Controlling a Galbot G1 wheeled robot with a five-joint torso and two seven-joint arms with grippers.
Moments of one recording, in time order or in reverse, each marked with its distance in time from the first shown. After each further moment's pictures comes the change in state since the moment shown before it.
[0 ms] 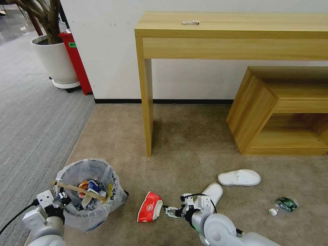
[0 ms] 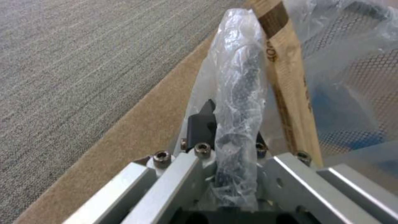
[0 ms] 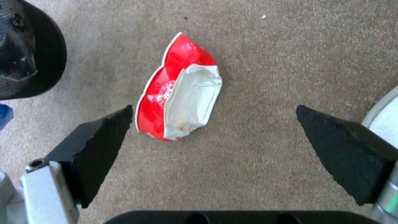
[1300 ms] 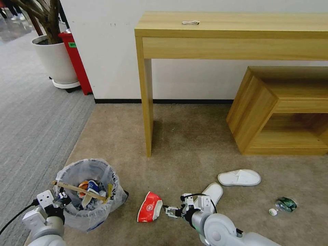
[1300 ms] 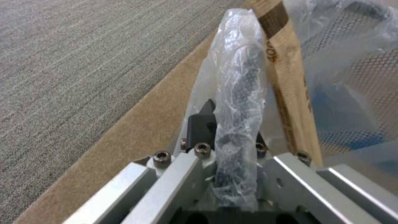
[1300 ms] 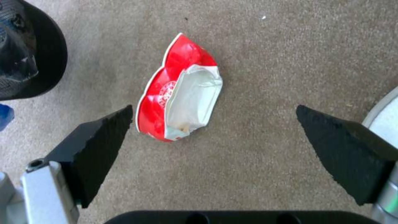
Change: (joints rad) left arm 0.000 0.000 0.000 0.000 0.000 0.001 0.000; right arm 0.000 0.000 0.000 0.001 0.000 0.001 -0.001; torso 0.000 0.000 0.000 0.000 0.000
